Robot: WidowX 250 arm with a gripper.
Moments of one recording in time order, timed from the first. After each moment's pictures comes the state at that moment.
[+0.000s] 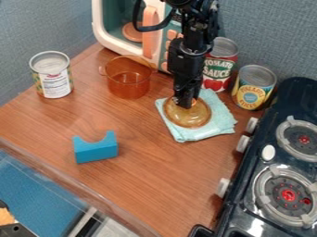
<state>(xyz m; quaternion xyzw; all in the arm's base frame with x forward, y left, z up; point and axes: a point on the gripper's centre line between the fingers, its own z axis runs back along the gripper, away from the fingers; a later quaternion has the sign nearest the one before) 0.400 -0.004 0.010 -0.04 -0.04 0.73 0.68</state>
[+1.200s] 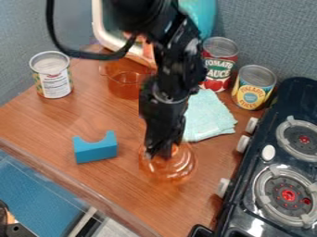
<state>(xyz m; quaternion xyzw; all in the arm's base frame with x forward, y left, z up) 0.267 -0.039 0.029 -0.05 -0.06 0.72 0.69</state>
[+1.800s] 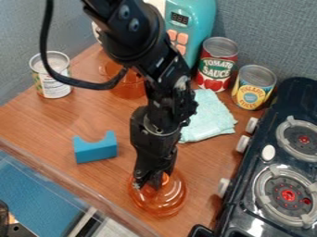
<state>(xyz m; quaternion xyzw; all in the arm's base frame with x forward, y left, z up) 0.244 -0.047 0.001 -0.03 -0.04 0.70 0.71</state>
